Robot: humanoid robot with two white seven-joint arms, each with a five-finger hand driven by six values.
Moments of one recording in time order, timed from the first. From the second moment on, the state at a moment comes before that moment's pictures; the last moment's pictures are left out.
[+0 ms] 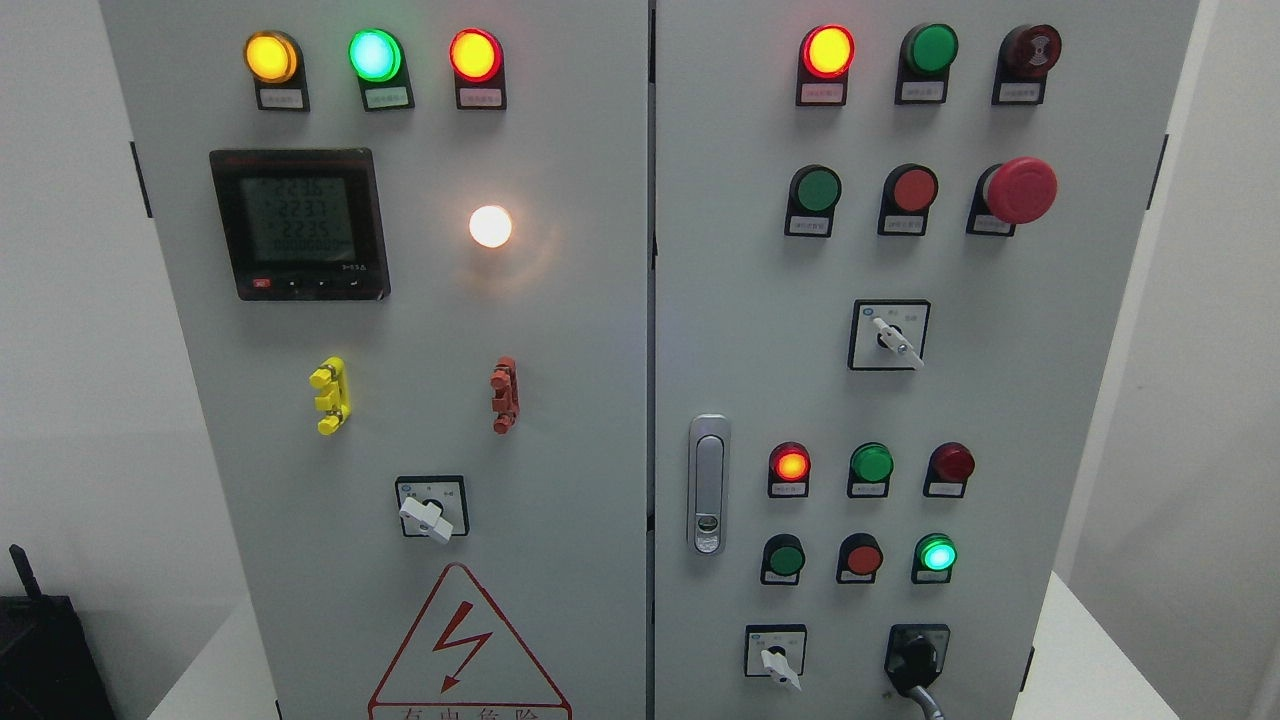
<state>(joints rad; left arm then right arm) -0.05 -0.08 0.07 0.10 -0.08 -0.10 -0.12 0.04 0.00 0.00 -1.72 -0.04 -0.17 0.12</state>
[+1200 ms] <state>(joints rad) -0.05 -0.08 0.07 0.10 -0.08 -0.10 -0.12 0.04 0.00 0.00 -1.72 -0.04 -0.17 0.11</state>
